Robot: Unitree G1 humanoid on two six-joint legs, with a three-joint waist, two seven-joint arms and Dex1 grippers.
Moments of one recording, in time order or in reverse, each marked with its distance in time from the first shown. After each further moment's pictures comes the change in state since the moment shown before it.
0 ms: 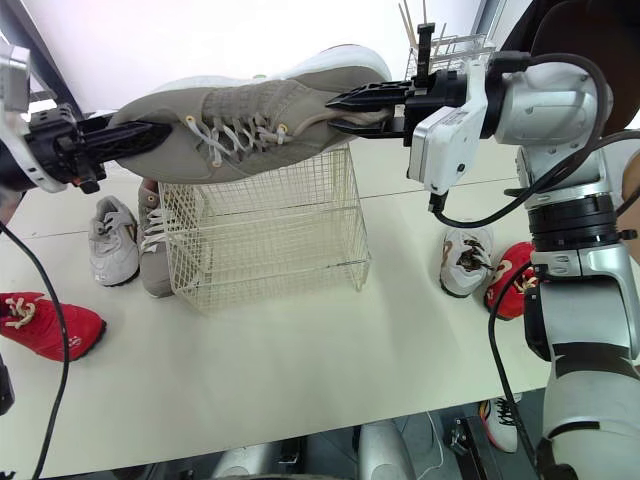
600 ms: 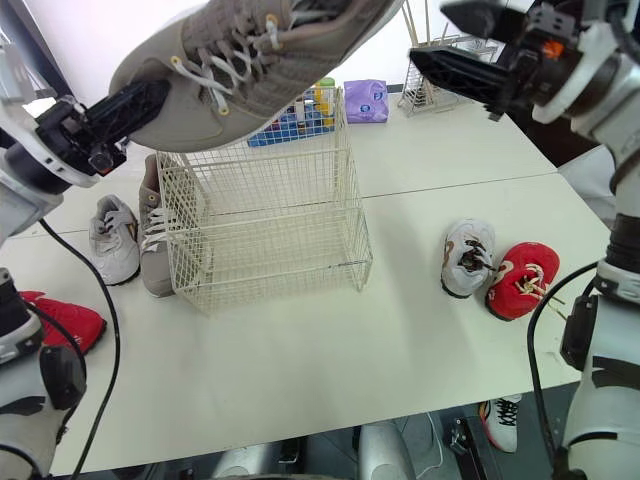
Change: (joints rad) left arm 0.010 -0.330 0.186 -0.141 -0.308 0.060 0.418; right arm 0.206 -0.085 -0.440 -0.227 0.778 1.604 -0.231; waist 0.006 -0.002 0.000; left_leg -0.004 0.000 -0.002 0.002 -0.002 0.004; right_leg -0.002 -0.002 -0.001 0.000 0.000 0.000
